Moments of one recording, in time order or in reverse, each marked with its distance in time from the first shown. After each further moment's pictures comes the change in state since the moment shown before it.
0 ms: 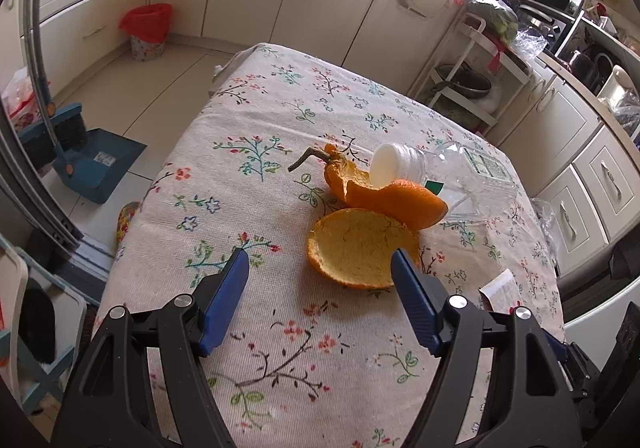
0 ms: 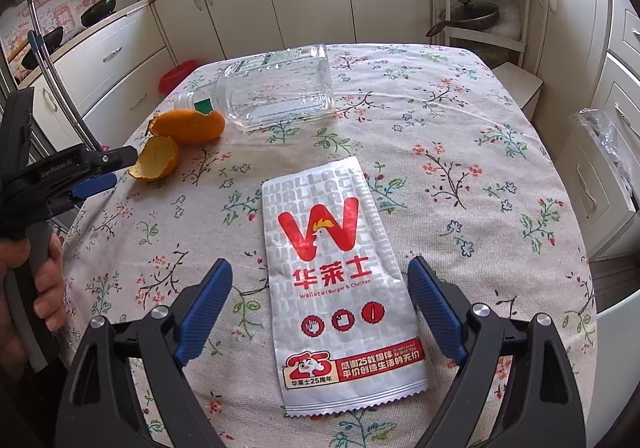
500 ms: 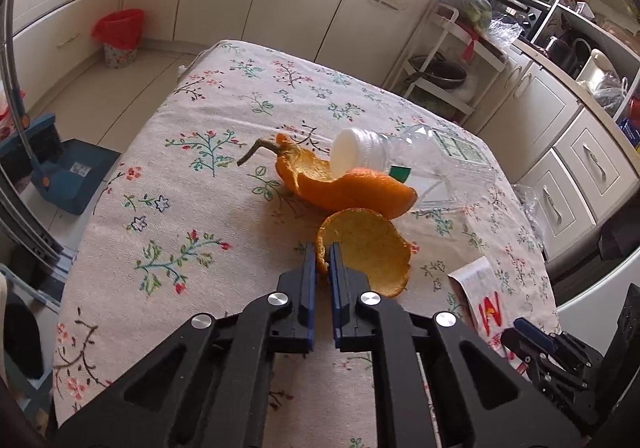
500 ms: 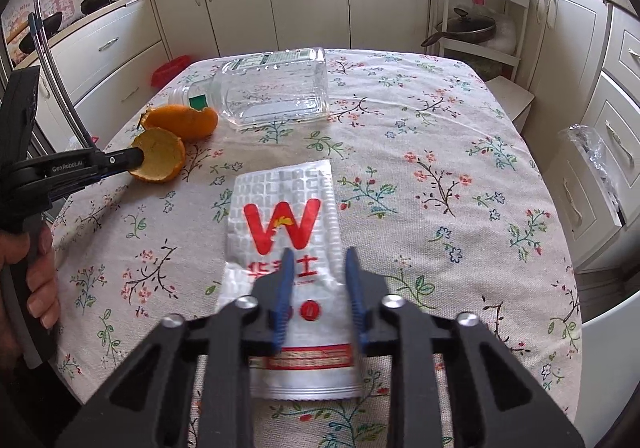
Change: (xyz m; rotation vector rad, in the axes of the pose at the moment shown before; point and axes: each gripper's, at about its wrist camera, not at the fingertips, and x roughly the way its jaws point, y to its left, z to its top) left arm 0.005 -0.017 -0.010 0.046 -0.005 -0.075; right arm -0.002 0.003 -0.004 -0.040 -0.021 -0.055
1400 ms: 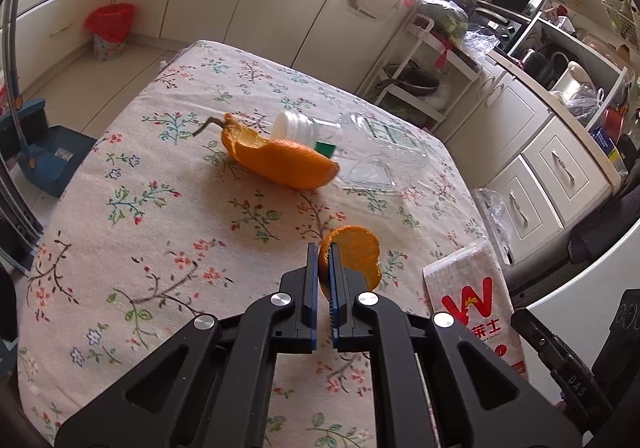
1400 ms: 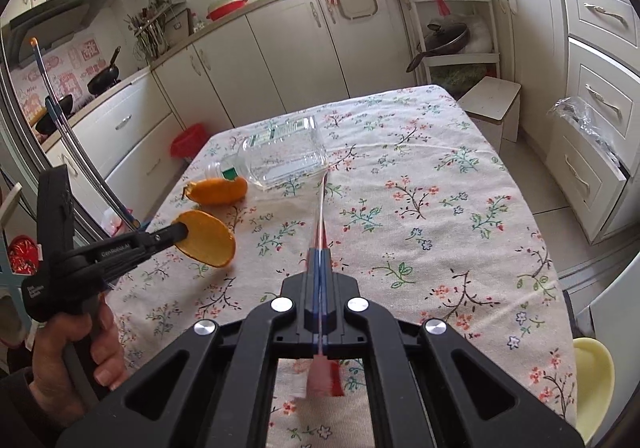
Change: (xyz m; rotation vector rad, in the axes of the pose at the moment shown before) left arm -0.039 -0.033 -0.028 -0.032 -0.021 -0.094; right arm -0.067 -0.018 -0.009 0.196 -0.168 0.121
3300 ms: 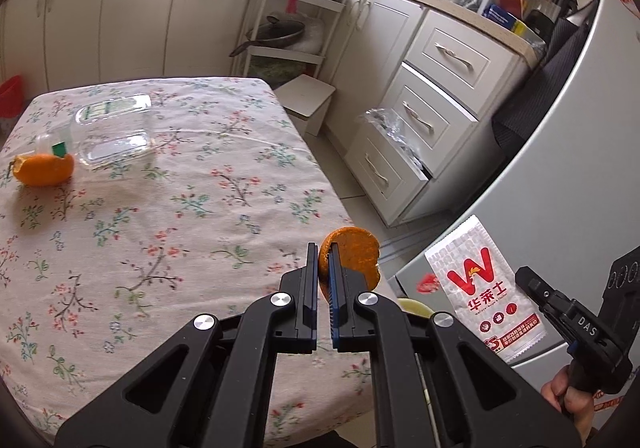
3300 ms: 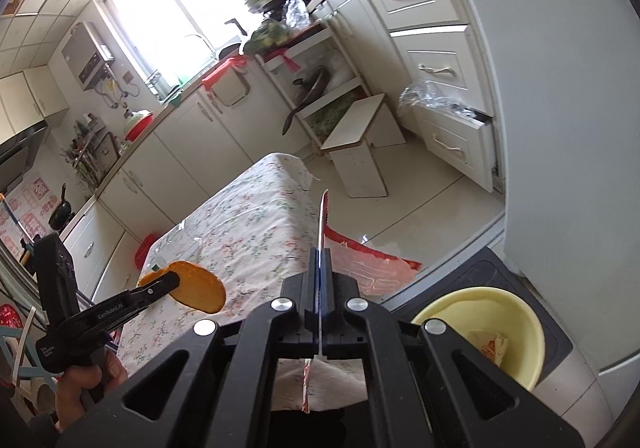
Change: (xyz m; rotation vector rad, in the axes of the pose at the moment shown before) left arm 0.000 -0.225 -0.083 0.367 0.113 -0.187; right arm -0.159 -0.175 -0.052 0.390 -0.225 -0.142
